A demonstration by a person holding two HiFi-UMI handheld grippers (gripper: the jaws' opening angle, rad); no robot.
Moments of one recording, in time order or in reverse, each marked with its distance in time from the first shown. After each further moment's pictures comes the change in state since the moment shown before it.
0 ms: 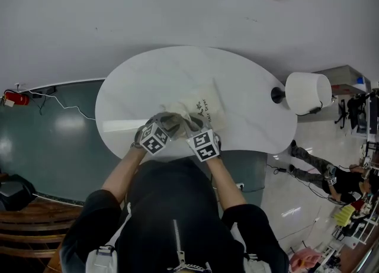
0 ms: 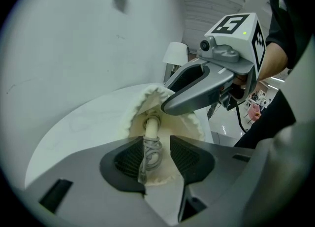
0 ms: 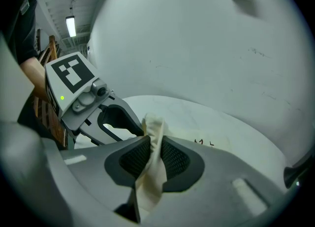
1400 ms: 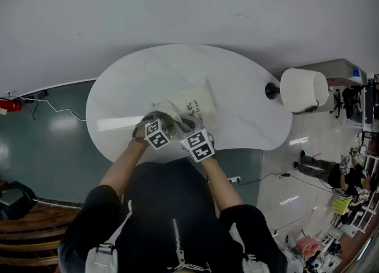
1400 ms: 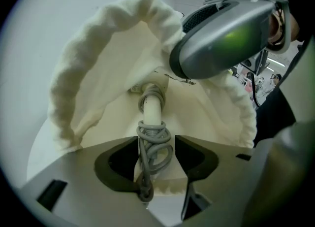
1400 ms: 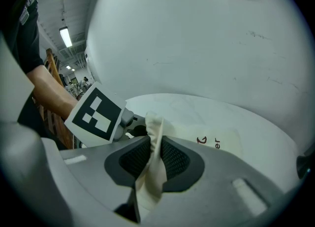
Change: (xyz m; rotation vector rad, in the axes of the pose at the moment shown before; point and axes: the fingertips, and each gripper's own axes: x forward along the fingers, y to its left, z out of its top) left arm 0.066 0.011 -0.034 0.137 0.227 -0.033; right arm 0.009 -0.002 0.000 0.095 0.022 0.080
